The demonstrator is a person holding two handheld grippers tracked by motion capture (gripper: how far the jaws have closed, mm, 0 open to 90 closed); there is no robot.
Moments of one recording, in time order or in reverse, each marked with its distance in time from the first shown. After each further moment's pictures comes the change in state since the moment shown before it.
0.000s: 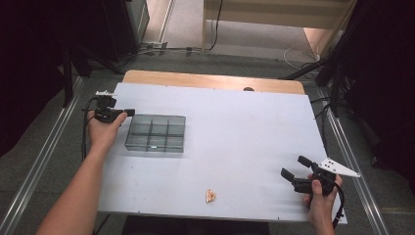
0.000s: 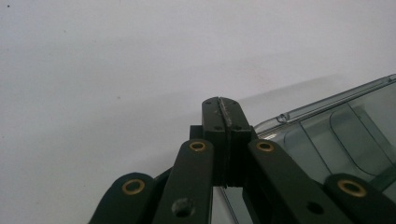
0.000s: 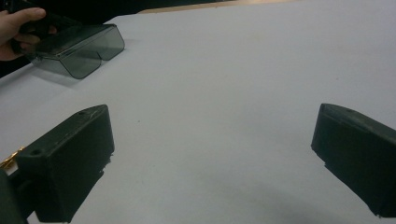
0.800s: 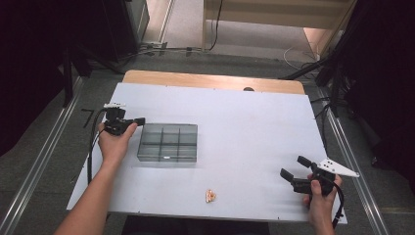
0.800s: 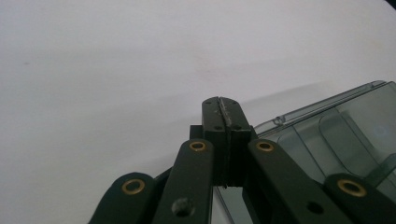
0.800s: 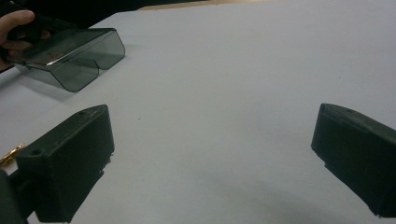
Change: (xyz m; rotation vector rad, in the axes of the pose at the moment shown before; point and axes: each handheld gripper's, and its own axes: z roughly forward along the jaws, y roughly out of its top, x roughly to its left) left arm -0.049 -0.027 0.002 -0.053 -0.050 -0.034; right arm 0.002 0.000 0.001 0.010 -0.002 -0.008
